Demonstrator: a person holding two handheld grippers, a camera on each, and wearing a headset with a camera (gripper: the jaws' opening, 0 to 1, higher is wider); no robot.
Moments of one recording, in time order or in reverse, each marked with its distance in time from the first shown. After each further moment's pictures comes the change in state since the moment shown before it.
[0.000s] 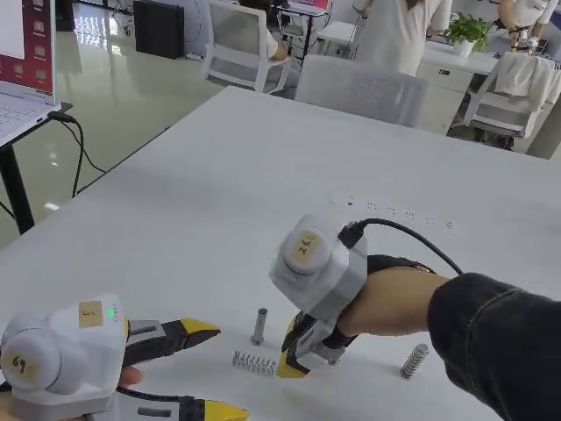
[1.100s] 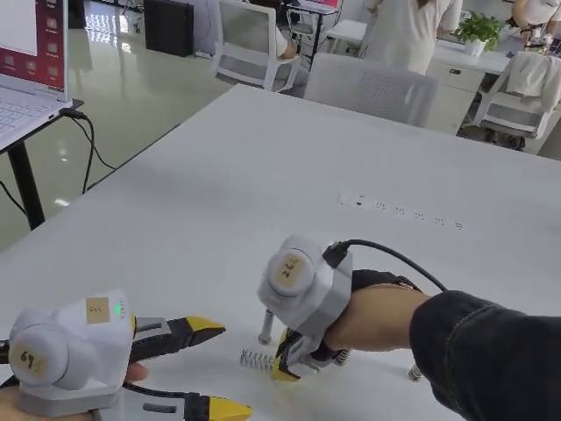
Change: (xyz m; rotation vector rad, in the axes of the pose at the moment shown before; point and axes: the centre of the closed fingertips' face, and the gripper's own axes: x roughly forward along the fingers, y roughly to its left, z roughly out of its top) left arm -0.002 0.002 0.000 0.001 0.005 0.009; right arm 0.022 -0.003 0.002 -0.053 0.026 -0.038
